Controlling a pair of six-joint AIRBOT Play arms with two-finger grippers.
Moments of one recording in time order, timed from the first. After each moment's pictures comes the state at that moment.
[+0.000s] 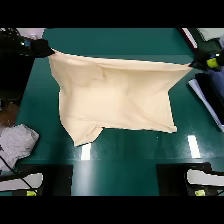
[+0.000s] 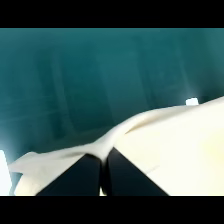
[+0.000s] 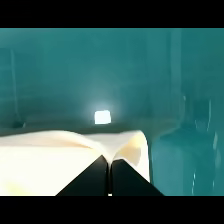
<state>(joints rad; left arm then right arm) 0.04 -1.43 1.69 1.08 -1.12 -1.33 -0.21 -1.42 1.56 -1.19 1.14 1.56</state>
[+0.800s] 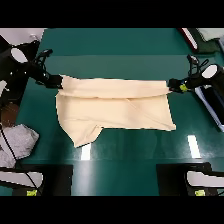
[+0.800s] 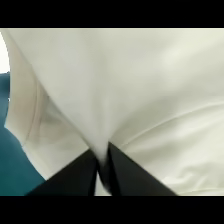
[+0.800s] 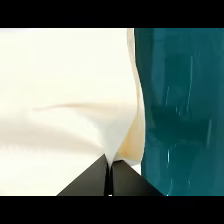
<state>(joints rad) 0.04 -1.58 1.48 1.23 -1.28 -1.33 -0.10 -1.43 1.19 -1.28 0.97 1.54</state>
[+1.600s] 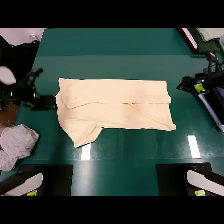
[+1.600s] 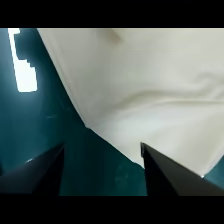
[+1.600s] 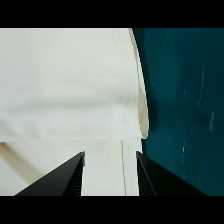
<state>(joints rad) 0.04 -1.13 1.01 1.32 -1.35 -1.52 -0.19 -1.22 1.18 -1.22 1.15 1.53</state>
